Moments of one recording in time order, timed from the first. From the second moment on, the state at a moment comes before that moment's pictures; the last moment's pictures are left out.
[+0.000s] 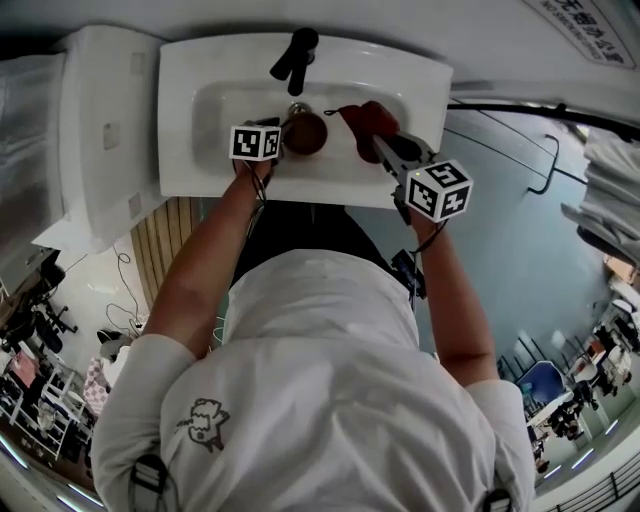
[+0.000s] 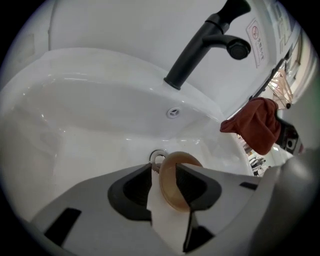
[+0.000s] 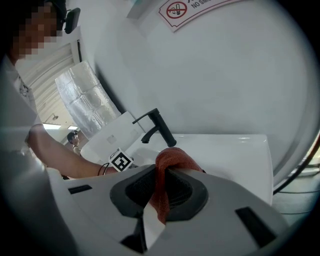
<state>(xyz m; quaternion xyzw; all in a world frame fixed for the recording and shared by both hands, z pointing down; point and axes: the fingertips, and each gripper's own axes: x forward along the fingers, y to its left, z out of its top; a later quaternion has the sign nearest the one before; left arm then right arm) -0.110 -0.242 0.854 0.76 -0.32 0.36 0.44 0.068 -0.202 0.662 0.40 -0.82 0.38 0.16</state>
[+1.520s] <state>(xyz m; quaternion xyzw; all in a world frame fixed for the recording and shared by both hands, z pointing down) -0.082 -0.187 0.572 0.87 -0.40 0.19 0.22 0.075 -0.181 0.561 0.32 -0.90 0.27 0.14</state>
